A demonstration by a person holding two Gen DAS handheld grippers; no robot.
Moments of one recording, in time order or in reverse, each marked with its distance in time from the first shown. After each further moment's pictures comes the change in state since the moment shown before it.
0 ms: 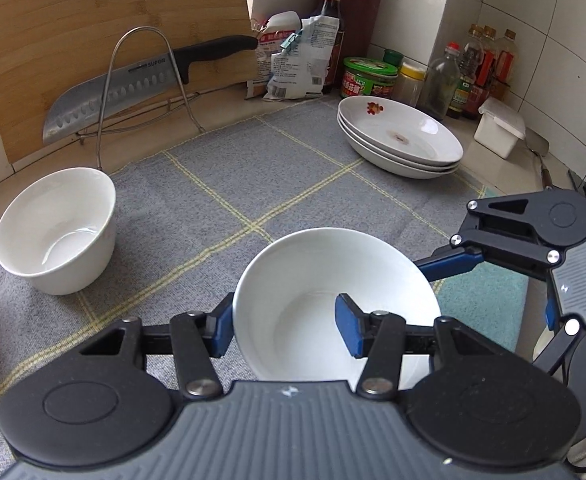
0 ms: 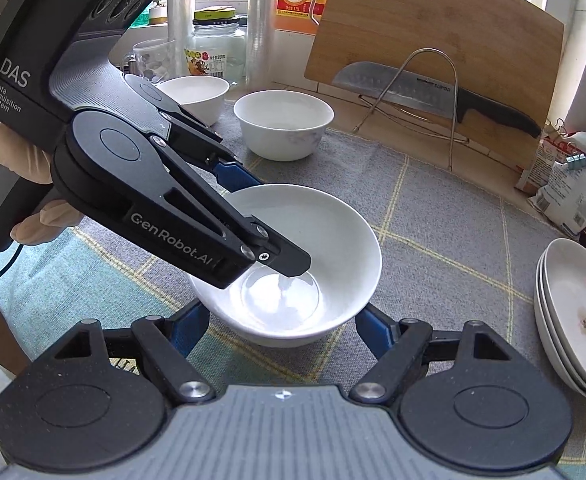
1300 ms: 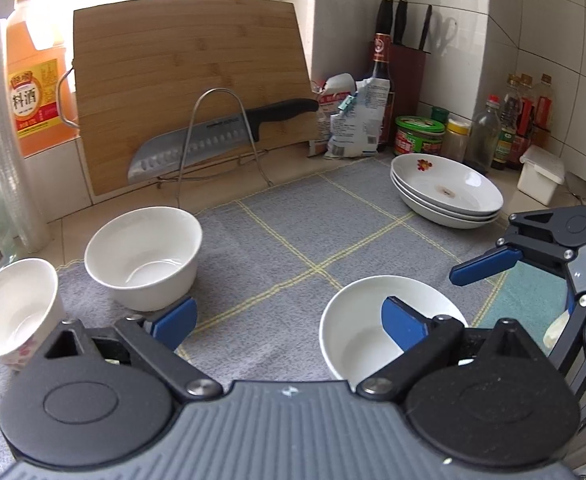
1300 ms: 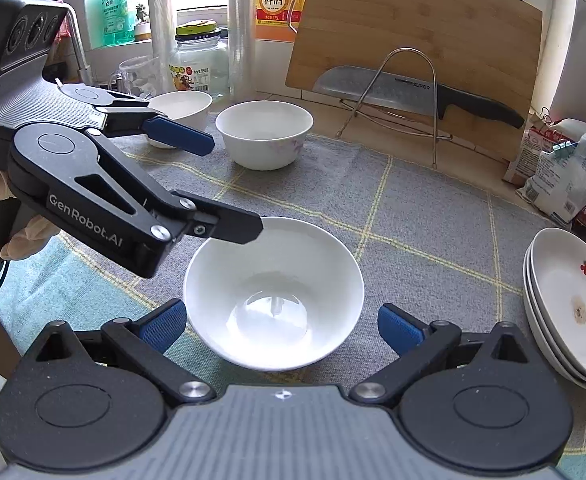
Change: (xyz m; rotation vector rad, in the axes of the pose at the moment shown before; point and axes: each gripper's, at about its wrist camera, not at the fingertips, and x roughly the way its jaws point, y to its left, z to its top) left arm -0.044 0.007 -0.016 -0.054 -0.193 0.204; right arm -0.005 -0.013 0.004 0.052 -0.025 -0.002
